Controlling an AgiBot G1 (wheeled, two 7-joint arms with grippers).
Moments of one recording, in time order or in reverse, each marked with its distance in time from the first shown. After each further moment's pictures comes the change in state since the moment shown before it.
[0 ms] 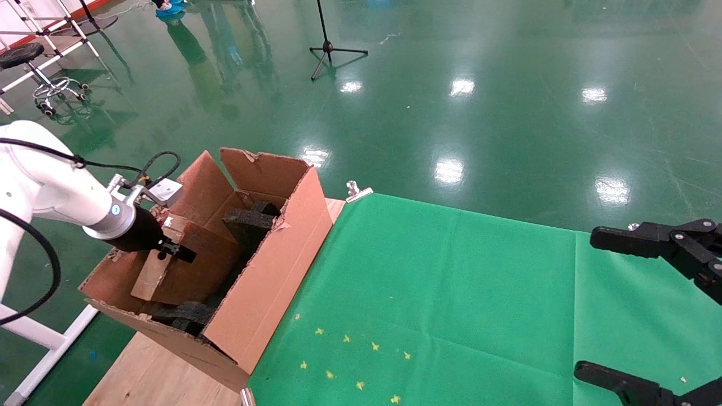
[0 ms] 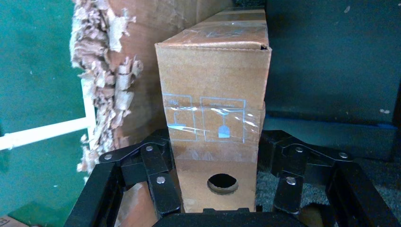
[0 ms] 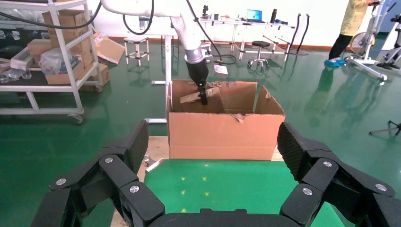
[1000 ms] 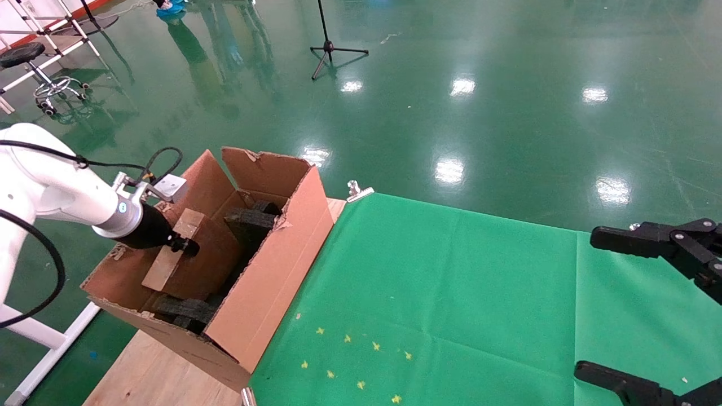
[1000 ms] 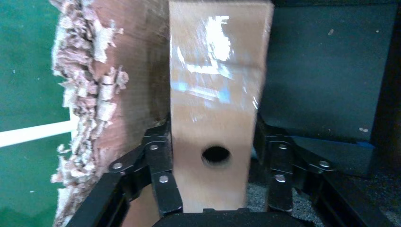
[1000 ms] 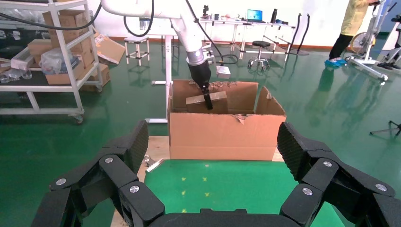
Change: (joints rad) left arm 0.008 0.000 -0.023 0.000 -0.034 -0.025 -0.024; right arm 0.000 0.000 -0.001 0.000 0.001 0.001 0.000
